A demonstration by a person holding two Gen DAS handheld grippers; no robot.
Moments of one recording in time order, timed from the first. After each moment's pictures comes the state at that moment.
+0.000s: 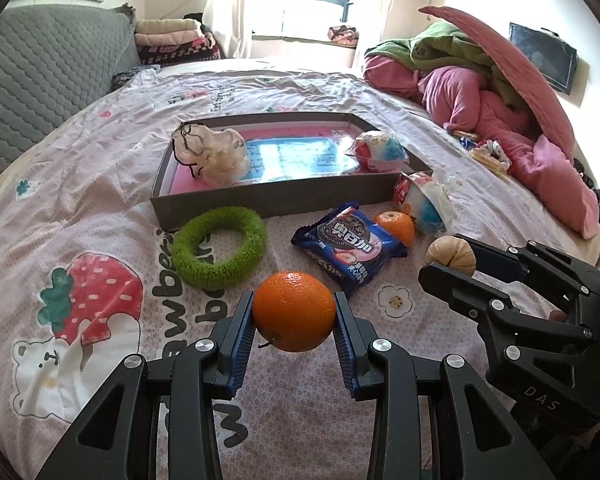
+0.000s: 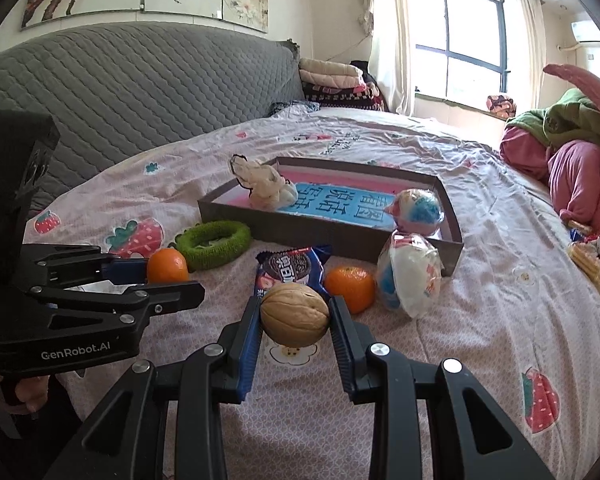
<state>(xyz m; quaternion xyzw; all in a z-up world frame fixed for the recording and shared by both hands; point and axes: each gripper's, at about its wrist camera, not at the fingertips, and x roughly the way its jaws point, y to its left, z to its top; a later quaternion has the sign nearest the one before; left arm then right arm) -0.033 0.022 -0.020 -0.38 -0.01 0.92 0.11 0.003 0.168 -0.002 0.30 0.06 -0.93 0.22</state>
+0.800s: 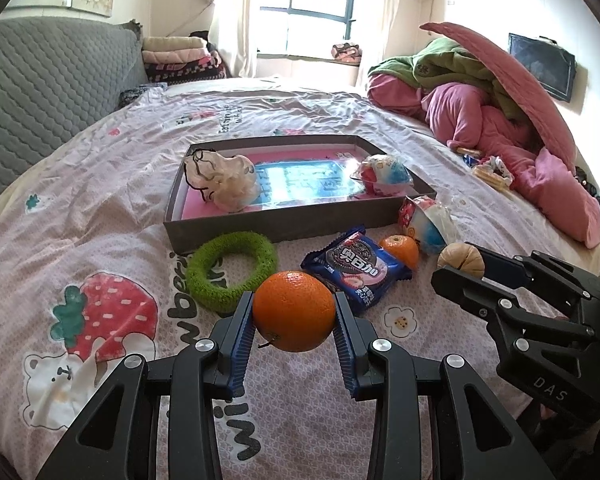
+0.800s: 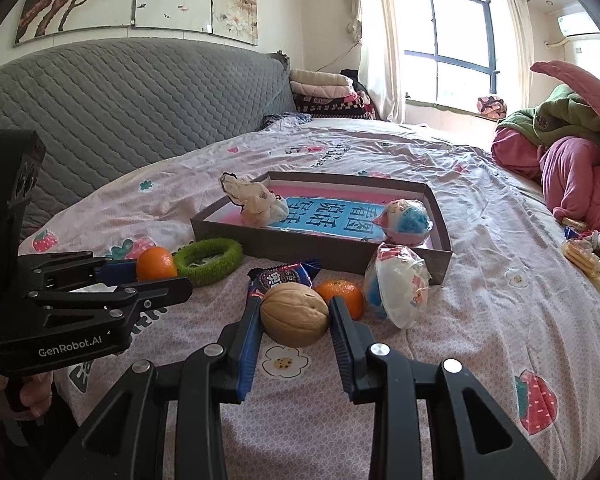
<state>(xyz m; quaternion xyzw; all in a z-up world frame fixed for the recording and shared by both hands) -0.032 0.016 -0.010 -0.35 -0.01 0.93 0.09 -0.001 0.176 0.004 0.28 0.04 -0.93 0.21</state>
